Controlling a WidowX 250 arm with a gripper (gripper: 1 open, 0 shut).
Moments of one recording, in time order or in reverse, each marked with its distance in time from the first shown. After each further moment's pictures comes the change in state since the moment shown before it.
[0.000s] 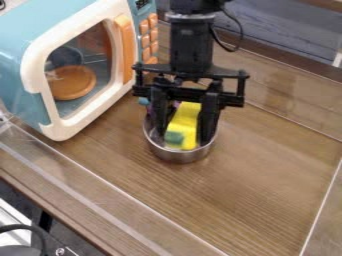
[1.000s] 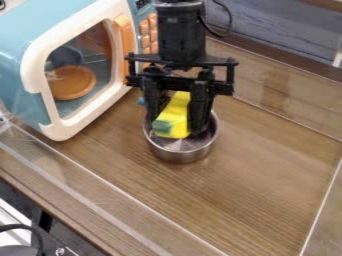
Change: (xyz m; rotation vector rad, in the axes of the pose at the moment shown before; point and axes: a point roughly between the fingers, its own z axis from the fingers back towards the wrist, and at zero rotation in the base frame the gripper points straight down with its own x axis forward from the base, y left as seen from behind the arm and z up) arm 0.003 0.007 0.006 -0.031 -0.018 -0.090
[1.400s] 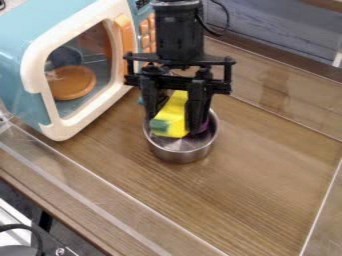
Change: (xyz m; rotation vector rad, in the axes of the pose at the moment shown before) arm 0.000 0.002 0.001 -0.002 0.001 -0.013
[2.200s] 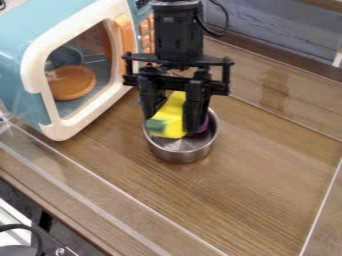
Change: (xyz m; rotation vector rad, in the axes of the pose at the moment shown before) arm -0.003 0.001 0.000 0.004 0.016 -0.010
